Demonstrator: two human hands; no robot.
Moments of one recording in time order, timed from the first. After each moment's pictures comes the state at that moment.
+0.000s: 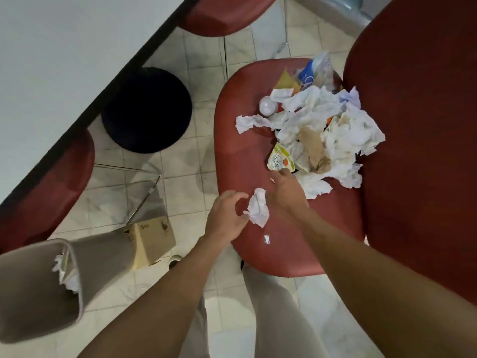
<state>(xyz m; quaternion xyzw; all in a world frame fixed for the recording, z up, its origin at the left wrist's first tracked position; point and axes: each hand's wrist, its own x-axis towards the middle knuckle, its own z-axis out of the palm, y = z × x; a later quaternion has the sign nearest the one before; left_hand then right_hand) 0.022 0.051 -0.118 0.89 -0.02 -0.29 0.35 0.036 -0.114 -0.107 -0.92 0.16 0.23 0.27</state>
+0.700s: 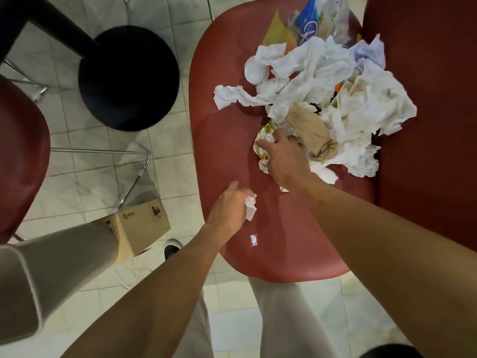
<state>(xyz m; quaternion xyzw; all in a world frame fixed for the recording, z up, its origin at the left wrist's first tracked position) 0.028 -0.012 -0.192 0.90 -0.10 -0.34 0.25 0.085 -0.177 -0.188 -0.97 0.04 0.23 0.12</state>
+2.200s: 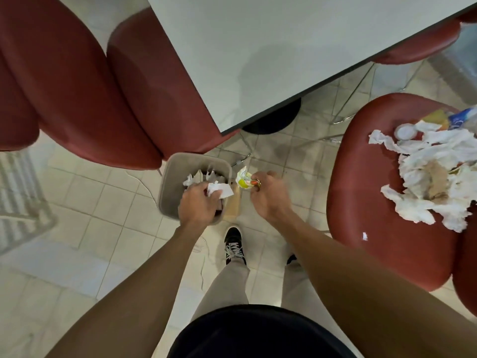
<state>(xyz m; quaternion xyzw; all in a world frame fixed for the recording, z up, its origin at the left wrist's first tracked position) -0.092 0.415 -0.030 0.91 0.28 -0.12 0.29 -0.037 0.255 -0.004 -0.93 -0.03 0.23 0.28</state>
